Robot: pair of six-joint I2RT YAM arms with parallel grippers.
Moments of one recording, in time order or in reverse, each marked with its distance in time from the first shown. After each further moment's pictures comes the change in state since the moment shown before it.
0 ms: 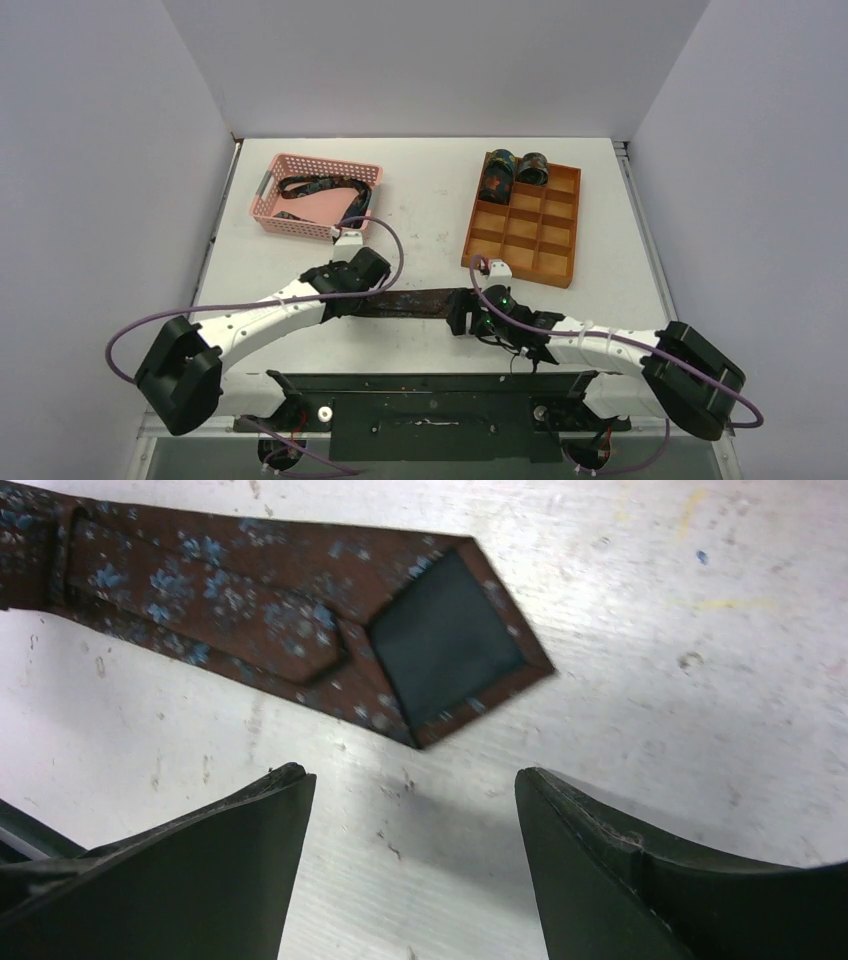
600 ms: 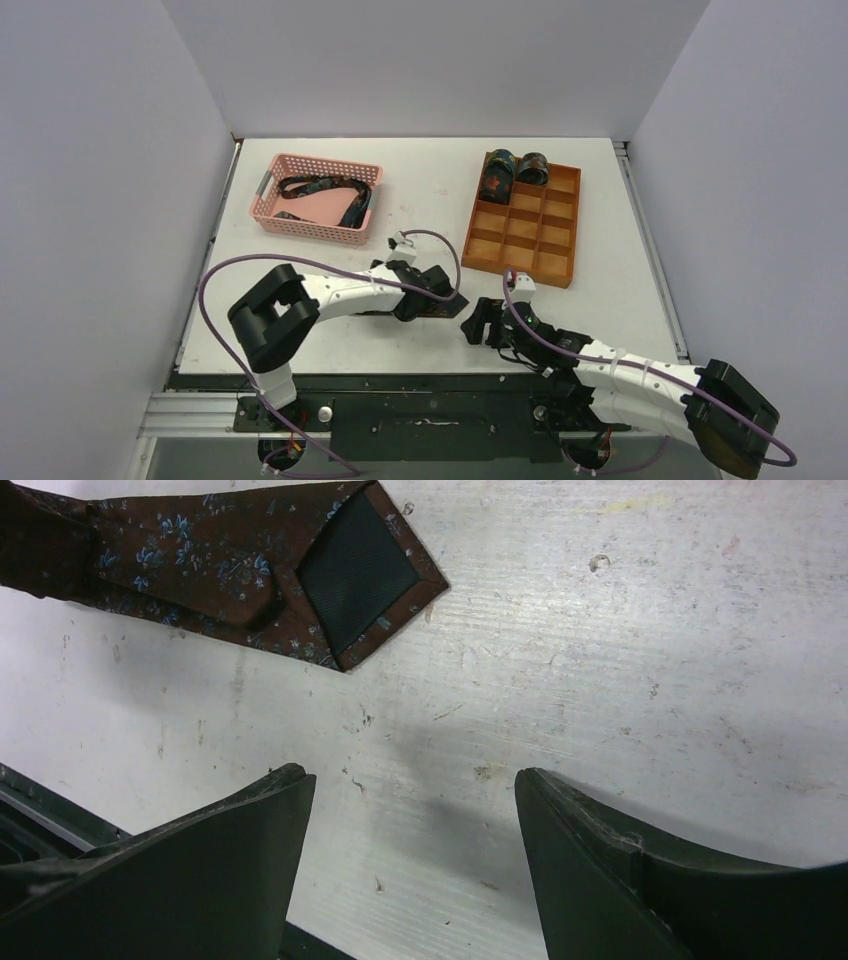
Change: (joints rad) left arm -0.254 0.500 0.348 -0.351 -0.390 -0.117; right arm 0.002 -0.307 -0.191 -0.050 0.033 0.091
